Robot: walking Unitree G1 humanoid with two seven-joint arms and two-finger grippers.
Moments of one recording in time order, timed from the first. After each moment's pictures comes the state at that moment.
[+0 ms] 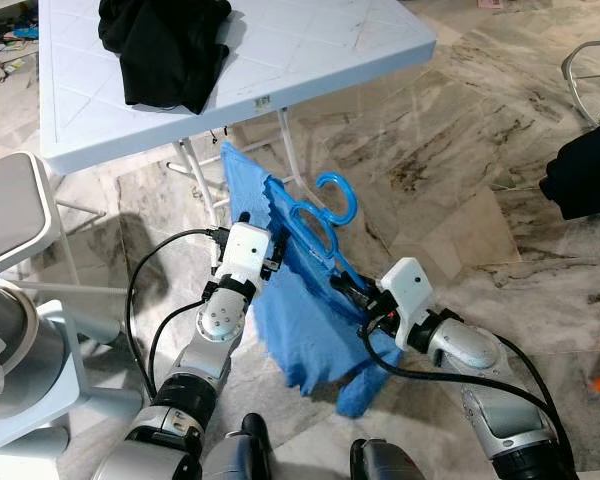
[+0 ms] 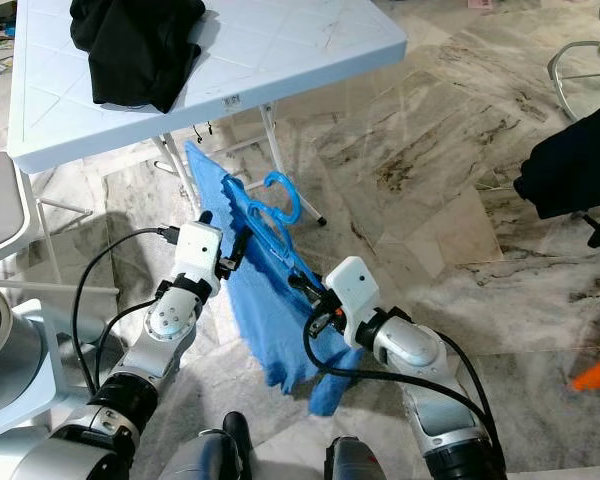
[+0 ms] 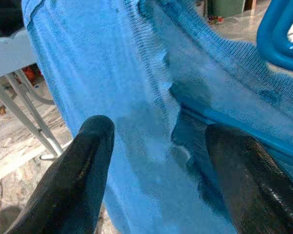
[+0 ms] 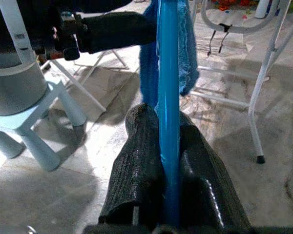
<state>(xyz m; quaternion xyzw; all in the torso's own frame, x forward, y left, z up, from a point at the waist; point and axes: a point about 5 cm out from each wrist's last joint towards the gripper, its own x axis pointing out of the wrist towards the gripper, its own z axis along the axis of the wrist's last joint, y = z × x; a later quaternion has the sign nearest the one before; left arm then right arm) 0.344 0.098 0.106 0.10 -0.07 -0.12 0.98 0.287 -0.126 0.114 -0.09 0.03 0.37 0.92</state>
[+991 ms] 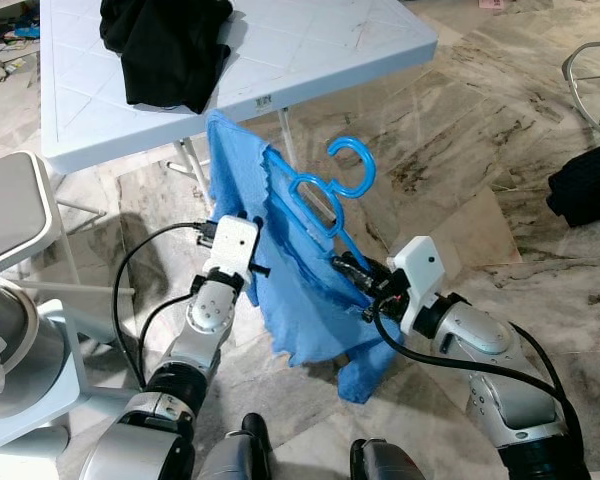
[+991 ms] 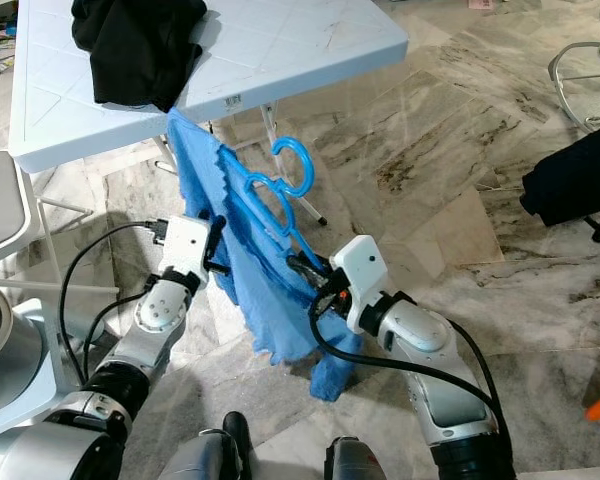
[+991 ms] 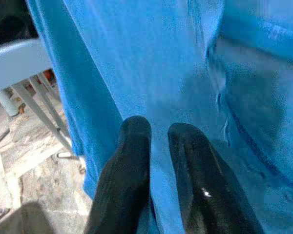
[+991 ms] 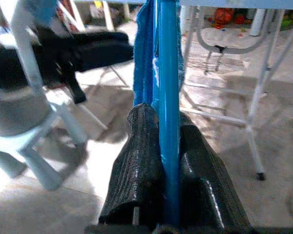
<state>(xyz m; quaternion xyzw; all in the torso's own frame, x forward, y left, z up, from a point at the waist) 0.352 0.111 0.111 0.11 -0.08 -0.10 0.99 0.290 -0.128 0.140 -0.08 0.00 0.37 0.93</state>
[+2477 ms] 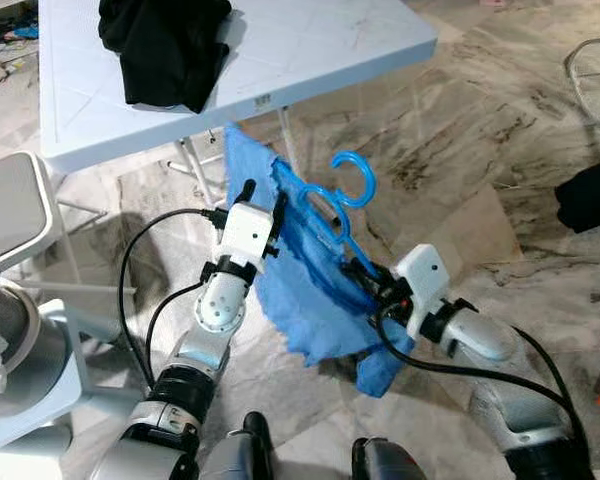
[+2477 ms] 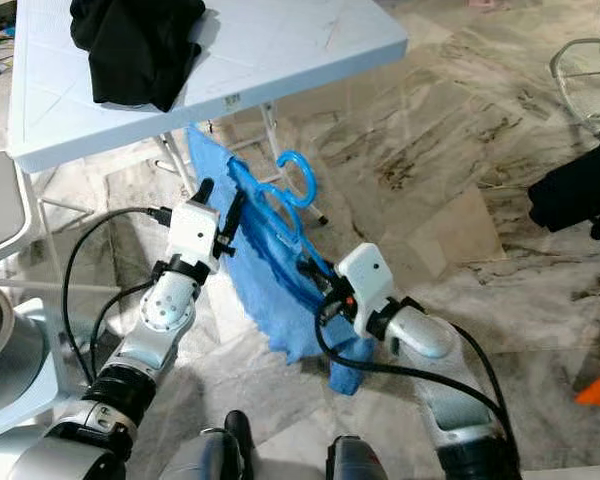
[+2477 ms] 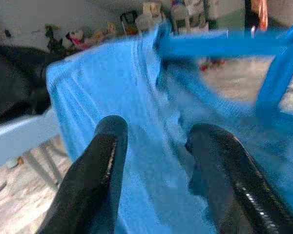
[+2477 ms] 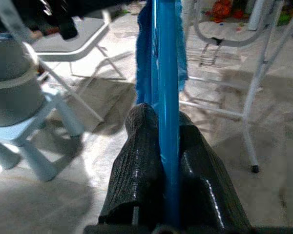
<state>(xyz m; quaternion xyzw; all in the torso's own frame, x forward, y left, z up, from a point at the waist) 0.345 0.097 0.140 0.12 -0.18 -0.11 0.97 0.286 -0.136 0.133 -0.09 0.01 0.37 0.92</state>
